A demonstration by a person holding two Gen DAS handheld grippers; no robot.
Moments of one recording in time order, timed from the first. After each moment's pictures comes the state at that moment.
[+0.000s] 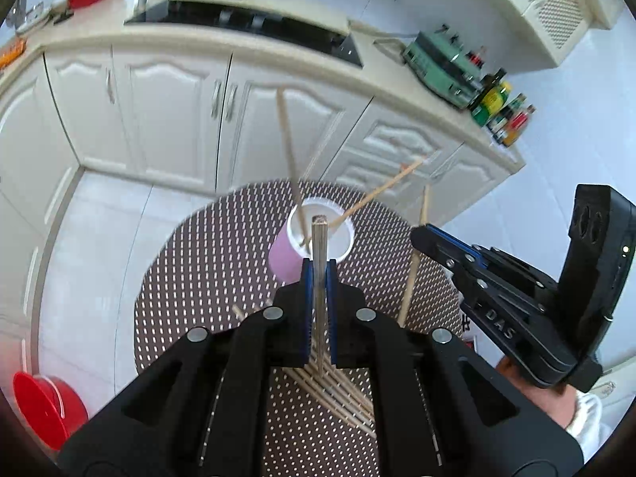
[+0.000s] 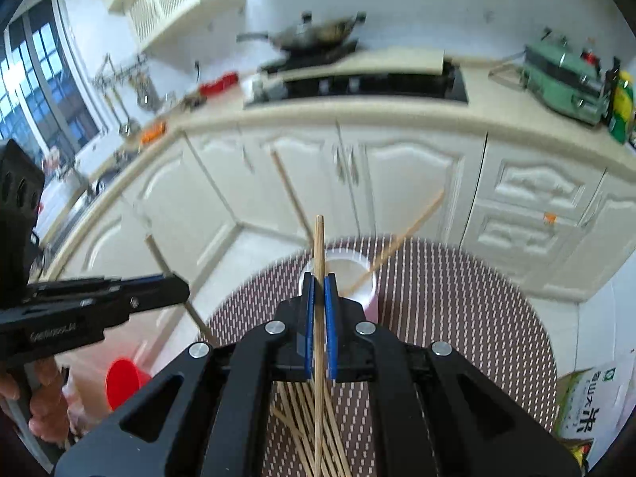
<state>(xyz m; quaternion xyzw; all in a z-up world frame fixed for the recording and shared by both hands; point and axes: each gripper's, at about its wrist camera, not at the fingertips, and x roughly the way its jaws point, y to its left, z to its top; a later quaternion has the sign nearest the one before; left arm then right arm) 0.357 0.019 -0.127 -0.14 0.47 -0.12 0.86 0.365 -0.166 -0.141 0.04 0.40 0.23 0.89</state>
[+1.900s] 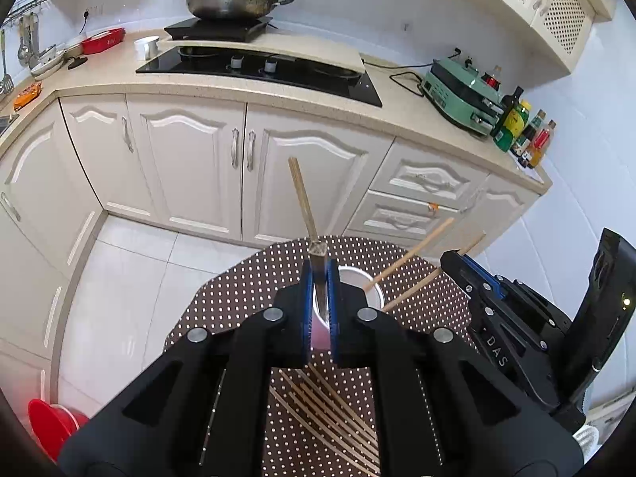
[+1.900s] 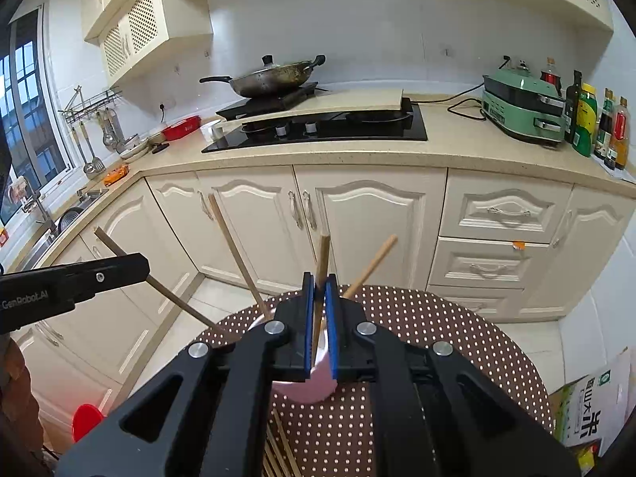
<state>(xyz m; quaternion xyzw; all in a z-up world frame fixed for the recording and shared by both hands) 0.393 0.003 -0.141 -0.11 0.42 -0.07 0.90 0.377 -0.184 -0.161 0.04 0.33 0.16 0.93</state>
